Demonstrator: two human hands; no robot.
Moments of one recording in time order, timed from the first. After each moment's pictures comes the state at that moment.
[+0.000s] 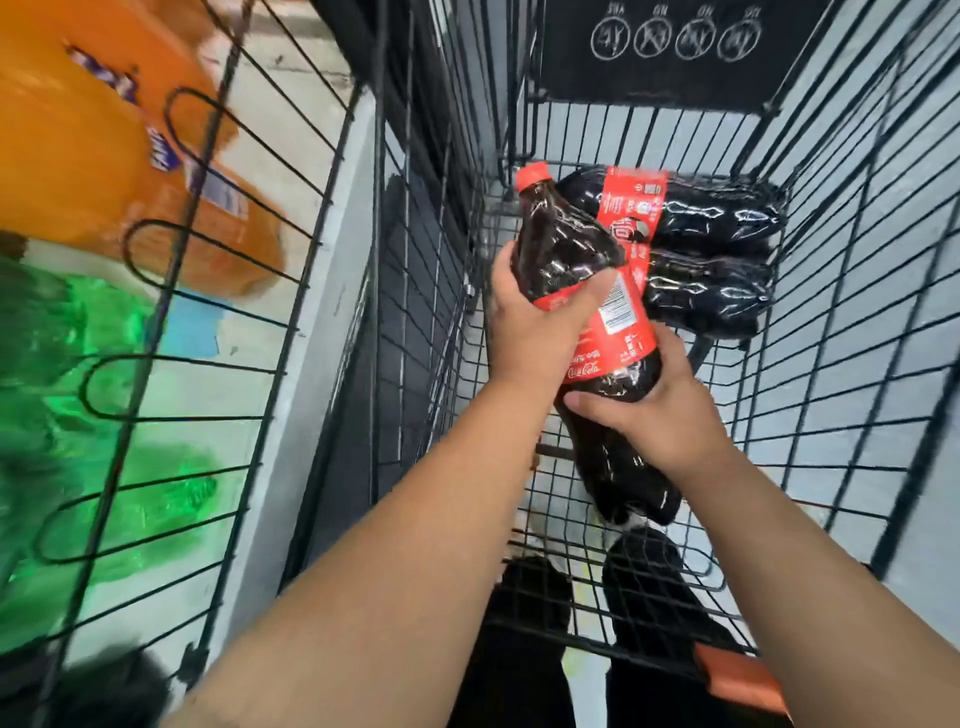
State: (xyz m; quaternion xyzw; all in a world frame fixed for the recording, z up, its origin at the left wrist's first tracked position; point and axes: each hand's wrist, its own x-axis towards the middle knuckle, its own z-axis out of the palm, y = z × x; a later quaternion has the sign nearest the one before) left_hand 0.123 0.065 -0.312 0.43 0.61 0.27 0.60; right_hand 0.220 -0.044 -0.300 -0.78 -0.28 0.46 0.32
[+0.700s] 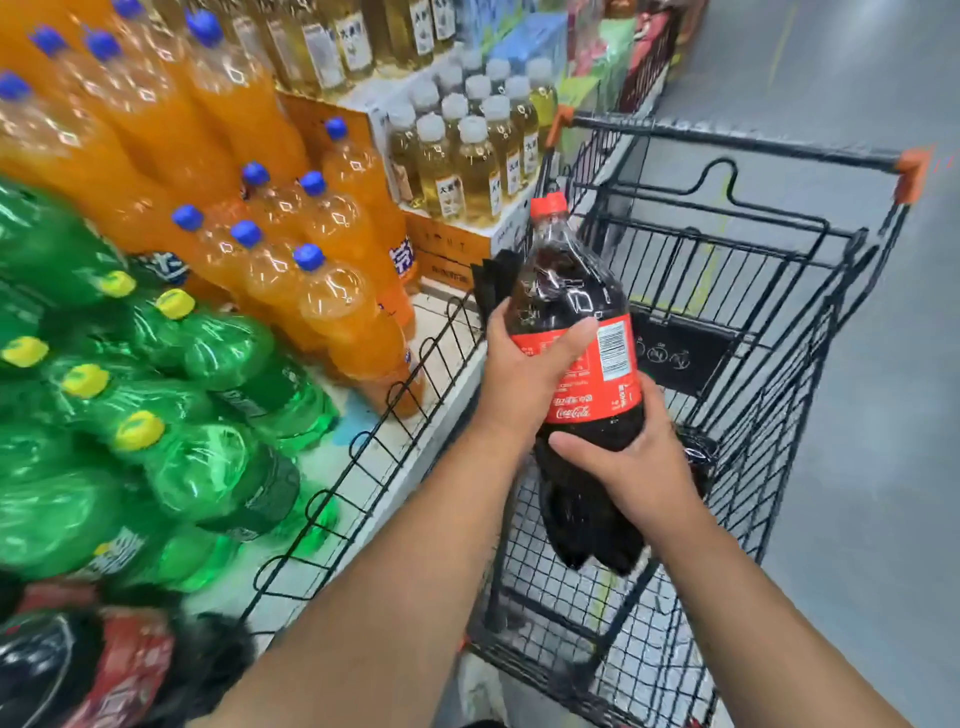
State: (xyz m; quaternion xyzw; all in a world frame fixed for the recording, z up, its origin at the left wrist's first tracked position) left_hand 0.089 0.060 -0.015 0.43 0.48 0.46 0.61; right_hand 0.202 -0.026 -0.034 -0.64 -0.43 0.42 0.48
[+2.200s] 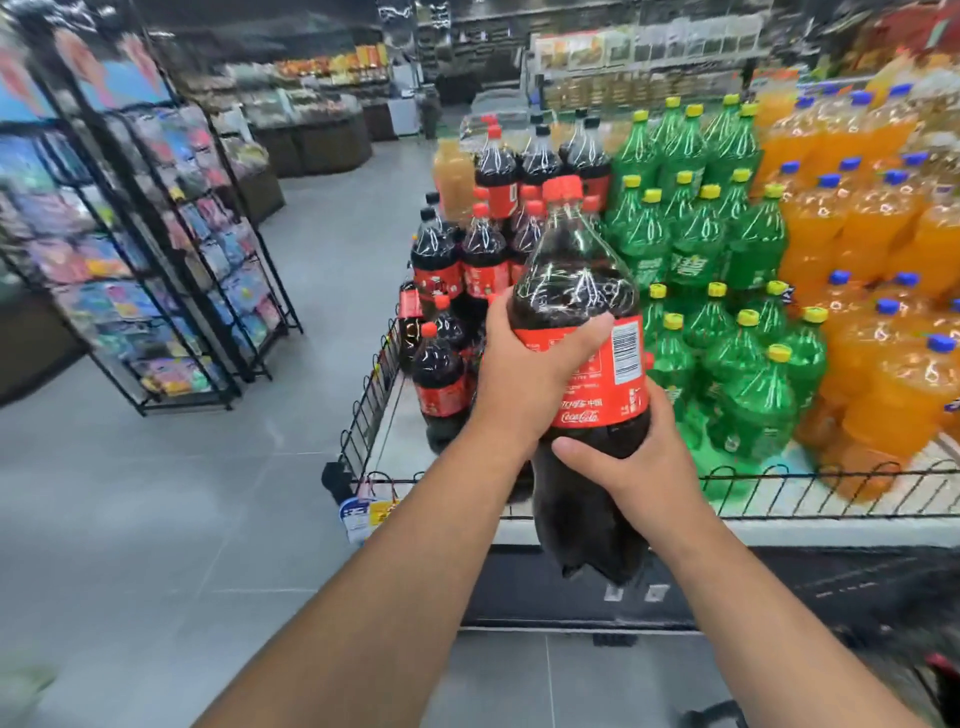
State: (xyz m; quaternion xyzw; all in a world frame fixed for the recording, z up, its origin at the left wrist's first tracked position) left_hand -0.221 -0.381 0.170 0.26 0.61 0.74 0.15; right_hand -0.110 -0.311 0.112 -0.21 -0.71 0.59 0.31
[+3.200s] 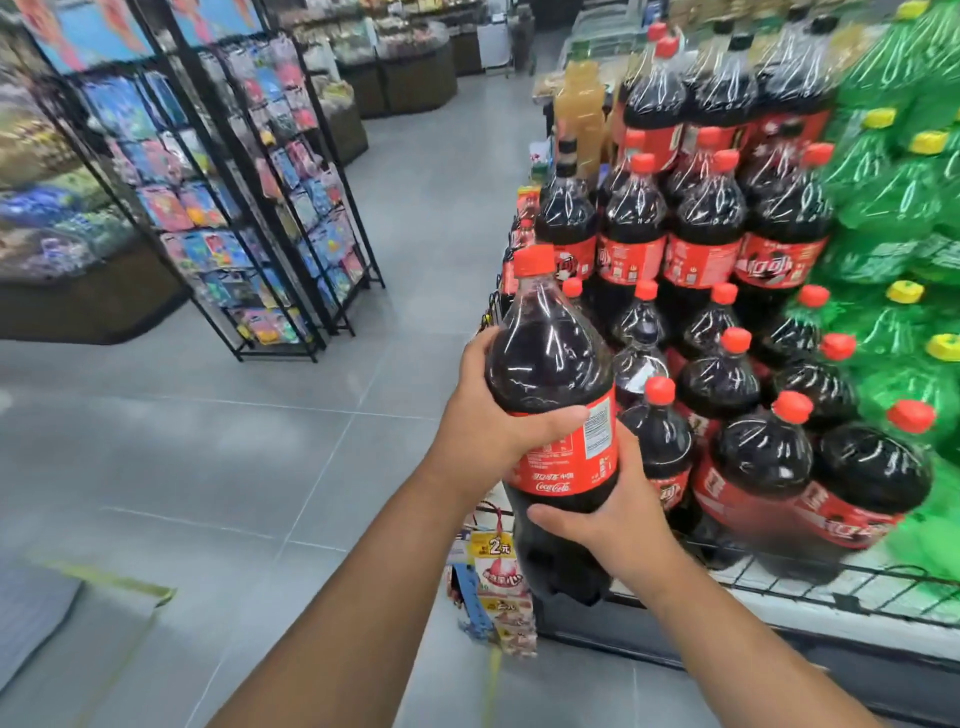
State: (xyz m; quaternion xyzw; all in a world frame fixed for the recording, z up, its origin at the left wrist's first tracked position) left_hand -0.424 -0.483 0.100 0.21 0.73 0.63 0.15; right_hand -0.320 -0.364 0.025 -0.14 -0.73 0.65 0.16
